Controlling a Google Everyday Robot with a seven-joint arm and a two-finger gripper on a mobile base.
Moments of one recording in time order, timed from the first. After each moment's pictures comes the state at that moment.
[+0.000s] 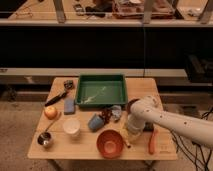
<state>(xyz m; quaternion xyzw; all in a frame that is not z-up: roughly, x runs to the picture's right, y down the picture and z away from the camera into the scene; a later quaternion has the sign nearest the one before) 0.136 0.249 0.815 -0.34 -0.13 -0.12 0.92</state>
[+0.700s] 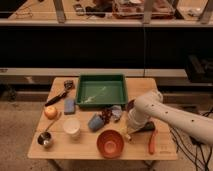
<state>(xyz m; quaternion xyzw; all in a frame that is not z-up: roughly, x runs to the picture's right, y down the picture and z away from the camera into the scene) 0.130 0.196 0.775 -0.30 -0.16 -0.10 0.93</state>
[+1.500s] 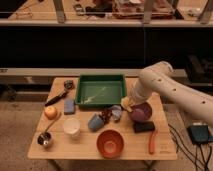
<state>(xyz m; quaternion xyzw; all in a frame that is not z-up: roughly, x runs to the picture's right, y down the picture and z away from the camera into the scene) 0.146 0.049 0.755 -0.21 -0.12 -0.08 0.97</state>
